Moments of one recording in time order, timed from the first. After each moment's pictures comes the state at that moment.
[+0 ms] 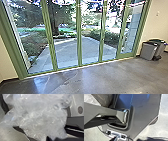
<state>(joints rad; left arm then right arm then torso) 1.54 3.02 -2.64 -0.29 0.03 0.32 -1.57 3.01 -2.67 -0.18 -0.10 0.03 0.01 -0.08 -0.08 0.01</state>
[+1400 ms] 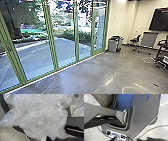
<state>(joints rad) 1.54 3.02 -2.64 -0.29 0.03 0.32 -1.57 3.01 -2.68 -0.18 -0.10 0.03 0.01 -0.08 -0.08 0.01</state>
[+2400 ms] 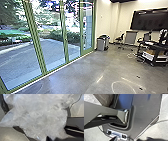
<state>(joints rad) 1.54 3.02 -2.65 -0.29 0.03 0.32 -1.58 3.02 -2.68 -0.18 -0.10 0.03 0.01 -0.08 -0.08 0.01</state>
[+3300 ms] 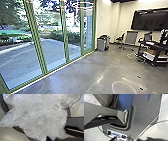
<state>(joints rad) 1.54 3.02 -2.65 -0.29 0.03 0.32 -1.58 3.02 -2.68 -0.18 -0.10 0.03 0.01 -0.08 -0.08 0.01</state>
